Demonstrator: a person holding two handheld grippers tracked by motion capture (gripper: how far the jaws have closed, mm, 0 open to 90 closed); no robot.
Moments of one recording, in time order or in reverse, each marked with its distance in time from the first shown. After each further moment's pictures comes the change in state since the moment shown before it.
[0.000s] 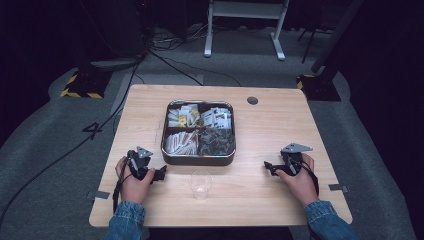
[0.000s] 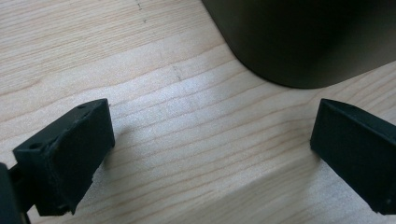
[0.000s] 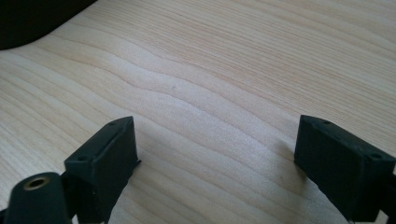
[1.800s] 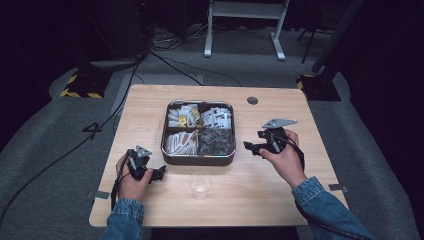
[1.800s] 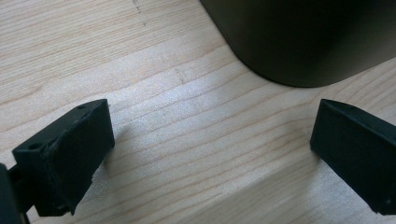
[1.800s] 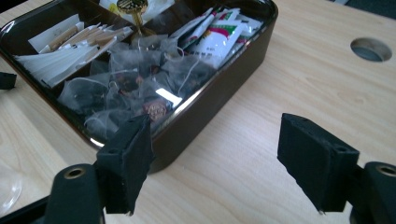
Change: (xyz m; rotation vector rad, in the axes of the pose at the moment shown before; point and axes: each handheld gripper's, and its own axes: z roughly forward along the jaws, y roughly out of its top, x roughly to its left) left arm 0.006 0.000 0.000 0.000 -0.025 0.027; right arm 0.058 0.114 -0.023 -0.043 0.127 -0.052
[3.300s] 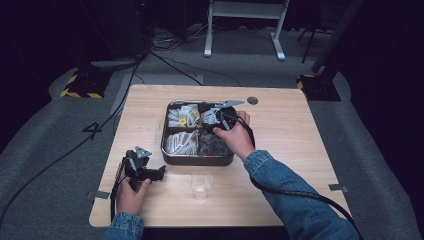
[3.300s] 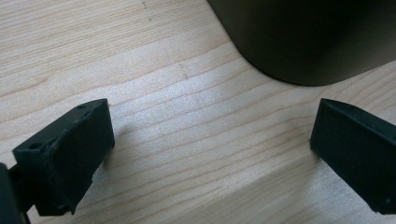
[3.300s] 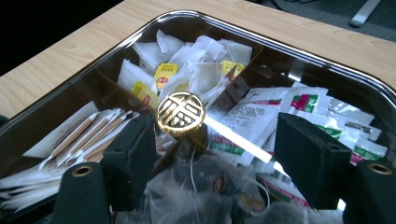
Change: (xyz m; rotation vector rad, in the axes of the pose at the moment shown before) left arm -0.002 -0.002 -0.002 0.001 0.021 -0.023; right arm 0.053 0.079 0.114 -0.038 0.024 0.036
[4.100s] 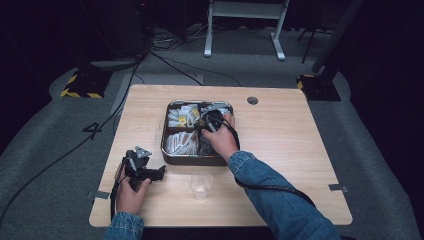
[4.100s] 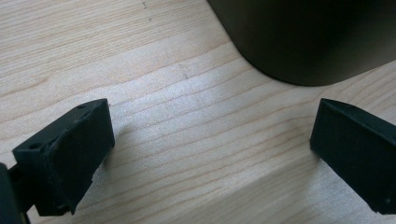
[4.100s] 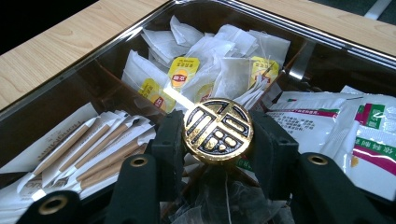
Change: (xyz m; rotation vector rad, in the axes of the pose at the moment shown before) left arm 0.000 0.000 0.000 -0.002 0.000 -0.001; right arm 0.020 -0.002 0.040 0.028 0.003 -0.030
